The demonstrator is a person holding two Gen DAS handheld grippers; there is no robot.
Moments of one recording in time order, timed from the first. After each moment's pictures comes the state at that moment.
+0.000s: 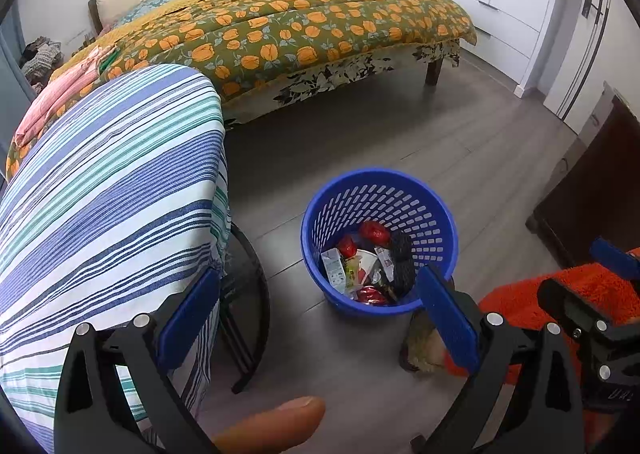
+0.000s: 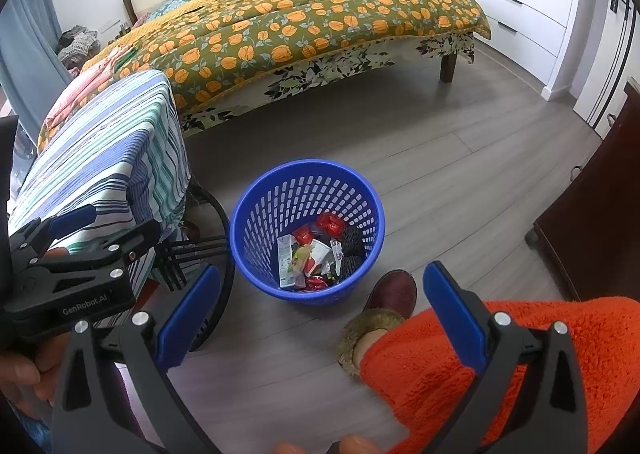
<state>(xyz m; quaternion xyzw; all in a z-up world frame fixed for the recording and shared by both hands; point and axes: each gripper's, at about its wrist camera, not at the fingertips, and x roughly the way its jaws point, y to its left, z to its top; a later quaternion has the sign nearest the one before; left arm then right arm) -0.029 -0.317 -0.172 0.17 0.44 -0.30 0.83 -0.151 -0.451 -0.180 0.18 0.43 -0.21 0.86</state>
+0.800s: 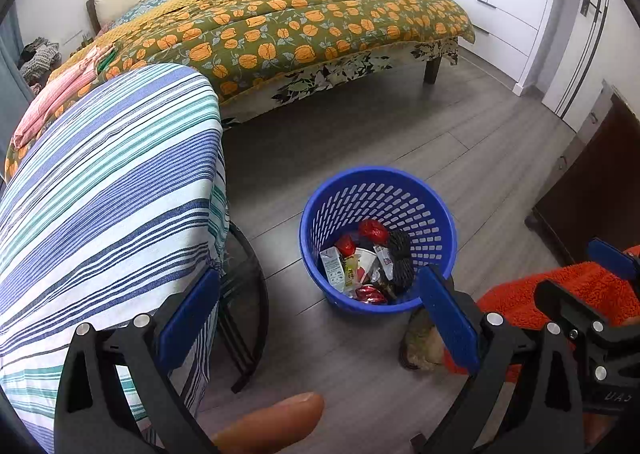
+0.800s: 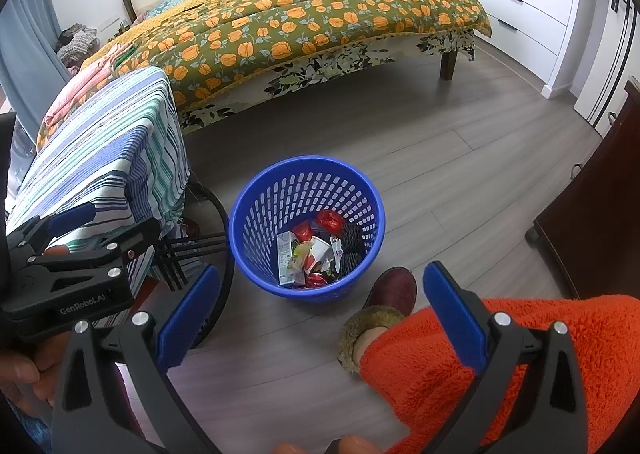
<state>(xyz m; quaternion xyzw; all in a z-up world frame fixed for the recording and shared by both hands) -0.031 -0.319 -0.172 0.17 0.44 -0.30 0.83 -0.148 -0.449 -0.184 0.18 0.44 -0.21 0.85</state>
